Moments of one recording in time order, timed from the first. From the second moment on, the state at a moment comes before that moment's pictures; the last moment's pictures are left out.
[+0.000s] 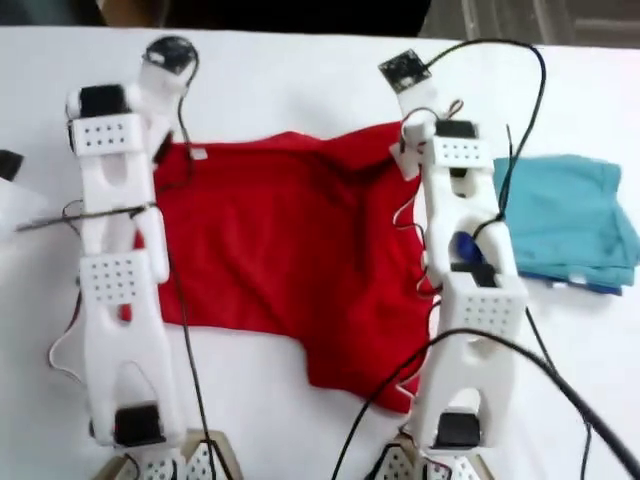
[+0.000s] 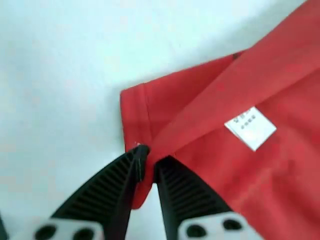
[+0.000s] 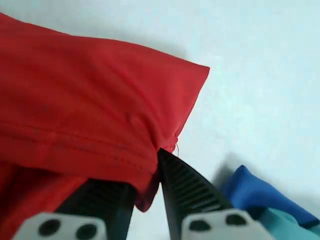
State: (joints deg) left arm -15.7 61.5 -81.5 99.8 -32.3; right arm -2.5 39.0 -26.2 57.4 30.8
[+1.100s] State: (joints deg) left arm -18.5 4.0 12.5 86.1 -46.2; right arm -3.5 -12.4 25.5 75.1 40.7
